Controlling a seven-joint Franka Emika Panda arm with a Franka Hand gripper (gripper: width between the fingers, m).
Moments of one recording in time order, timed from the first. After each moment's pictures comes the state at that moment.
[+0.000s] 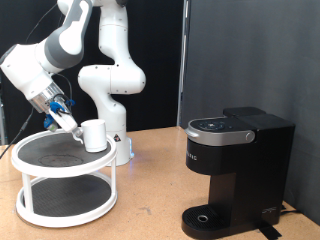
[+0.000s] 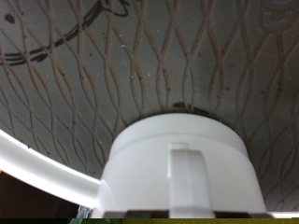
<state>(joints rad) -0.38 -0.35 -0.48 -2.65 0.37 1.93 1.36</state>
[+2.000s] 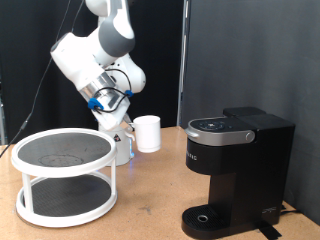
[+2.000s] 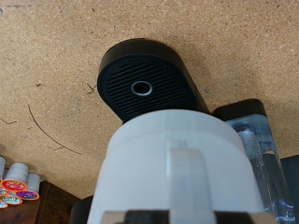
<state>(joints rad) -0.27 -0.38 -0.11 -2.66 0.79 2.17 1.96</state>
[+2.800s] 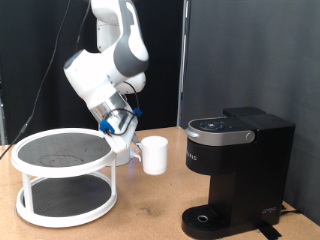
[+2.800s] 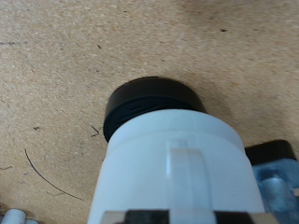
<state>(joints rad) -0.22 -0.19 -0.05 -2.64 0.87 2.36 1.91</state>
